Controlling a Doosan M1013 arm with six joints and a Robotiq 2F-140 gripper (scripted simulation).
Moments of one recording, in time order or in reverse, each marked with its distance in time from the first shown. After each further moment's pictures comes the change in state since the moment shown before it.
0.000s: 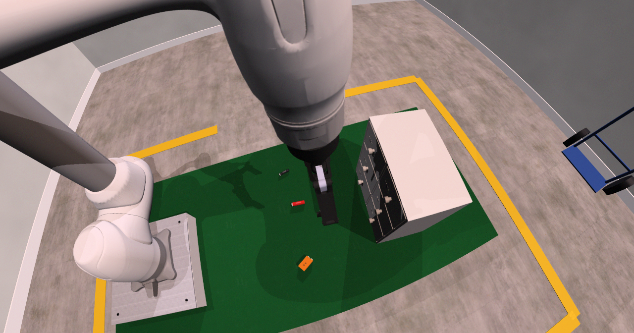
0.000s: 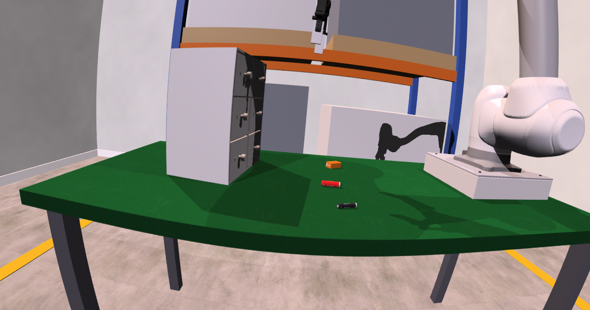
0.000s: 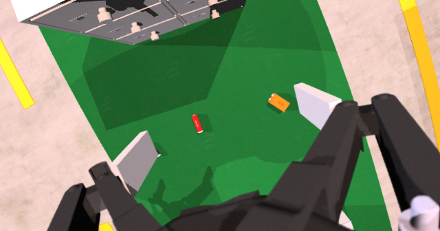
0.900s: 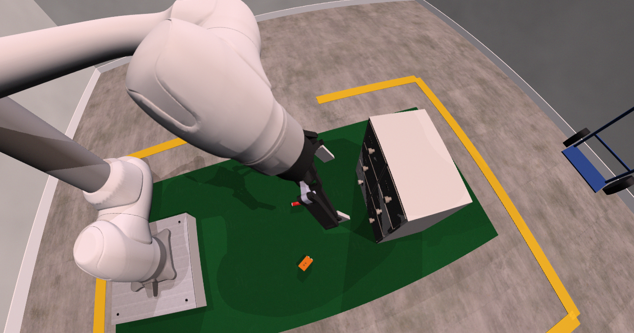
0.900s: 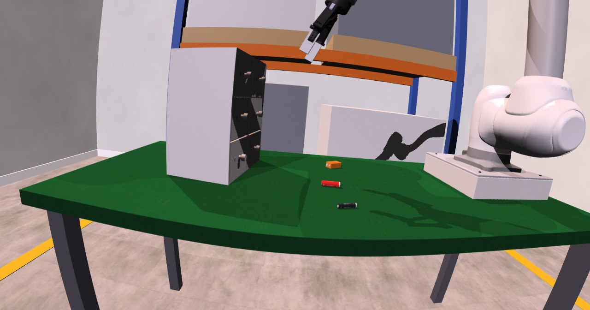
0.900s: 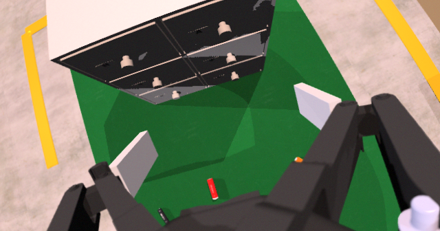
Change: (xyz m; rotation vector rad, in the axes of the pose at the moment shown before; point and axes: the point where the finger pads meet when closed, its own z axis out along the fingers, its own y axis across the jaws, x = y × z) arm 0.025 0.000 0.028 0.001 0.373 -0.001
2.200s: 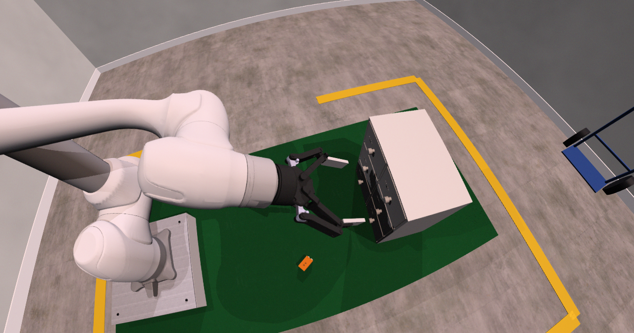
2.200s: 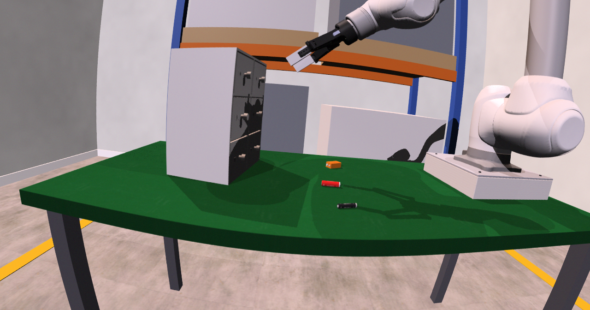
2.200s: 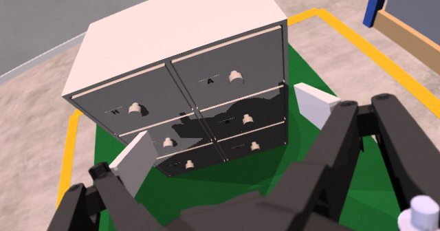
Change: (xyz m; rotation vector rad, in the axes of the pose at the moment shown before) arm 0.018 0.006 0.045 0.010 0.471 -0.003
